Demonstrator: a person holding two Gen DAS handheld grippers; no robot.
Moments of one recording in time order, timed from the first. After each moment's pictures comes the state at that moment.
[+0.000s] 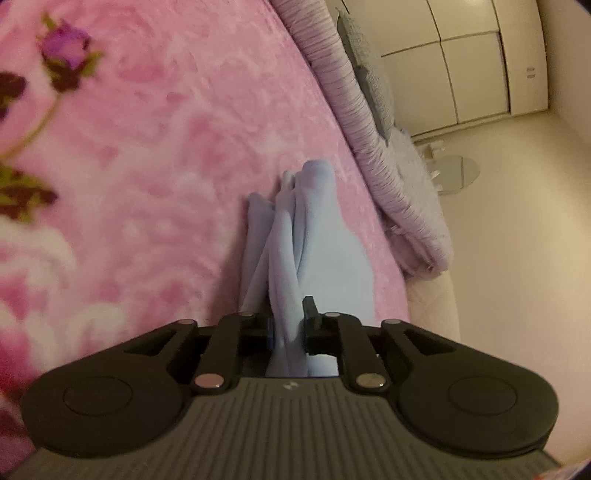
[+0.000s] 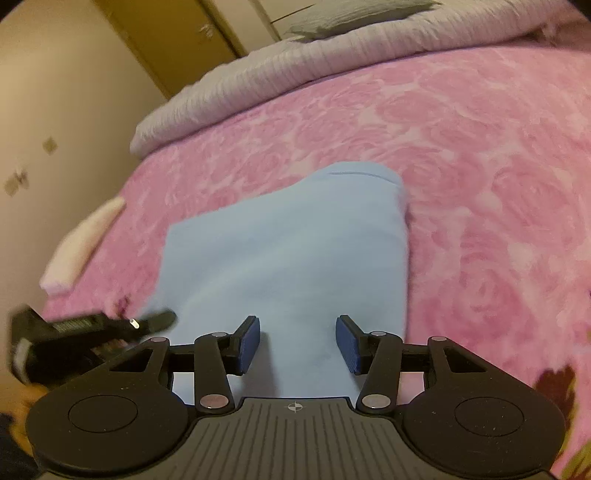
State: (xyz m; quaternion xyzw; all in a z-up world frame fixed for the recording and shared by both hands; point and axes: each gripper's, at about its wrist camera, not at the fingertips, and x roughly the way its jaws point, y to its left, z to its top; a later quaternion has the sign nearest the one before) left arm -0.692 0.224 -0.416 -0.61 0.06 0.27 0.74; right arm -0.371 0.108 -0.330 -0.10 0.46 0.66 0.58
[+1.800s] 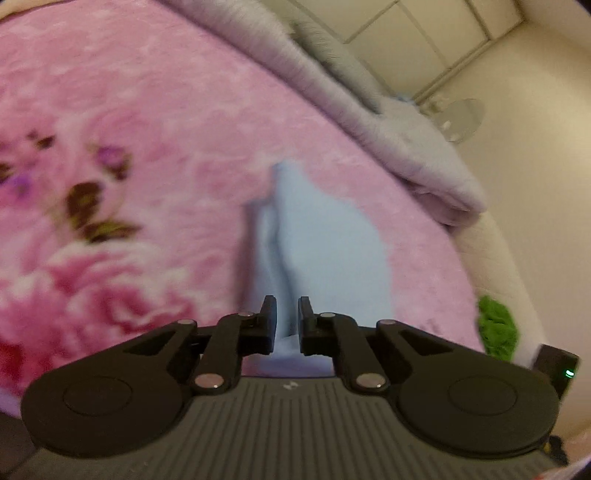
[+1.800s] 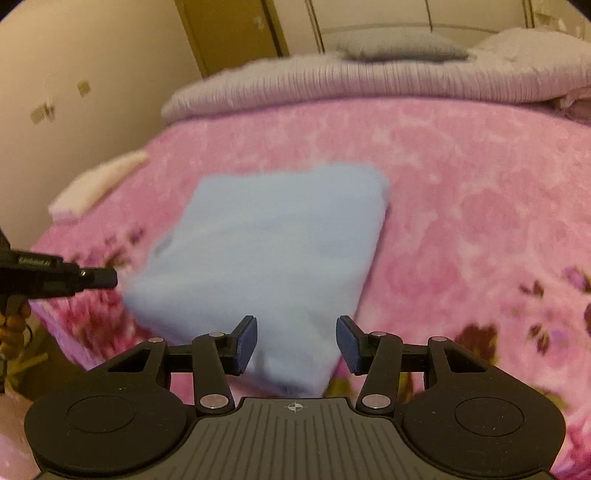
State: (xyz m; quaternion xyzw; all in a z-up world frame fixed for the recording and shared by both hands) left arm -0.722 0.143 -0.333 -0.47 0.16 0.33 0.81; right arm -0.385 0.032 -0.304 -0.19 0.36 0.70 0.58
